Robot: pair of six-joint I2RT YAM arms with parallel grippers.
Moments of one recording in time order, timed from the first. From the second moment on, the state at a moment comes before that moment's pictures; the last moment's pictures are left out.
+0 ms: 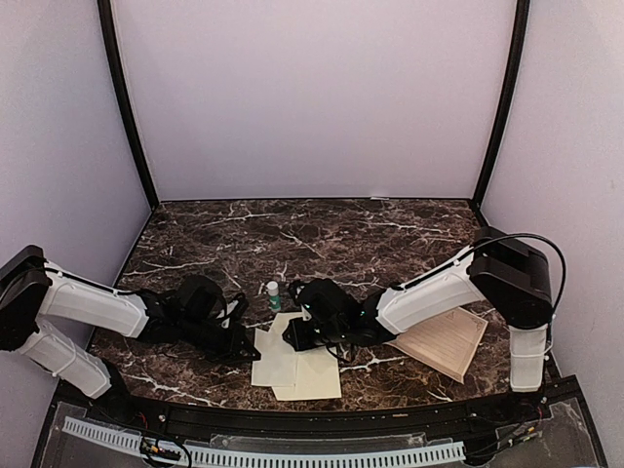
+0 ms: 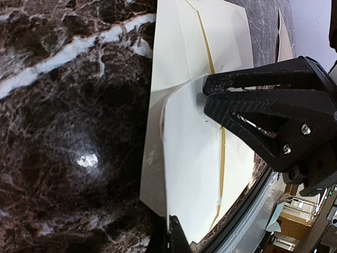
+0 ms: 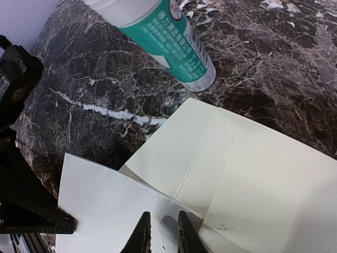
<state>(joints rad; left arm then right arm) -0.79 1.40 0.46 0.03 0.45 -0.86 1.16 2.02 1.11 0.14 0.01 0.72</state>
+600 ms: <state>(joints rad) -0.79 1.40 0.46 0.03 0.45 -0.86 1.15 2.02 1.11 0.14 0.05 0.74</state>
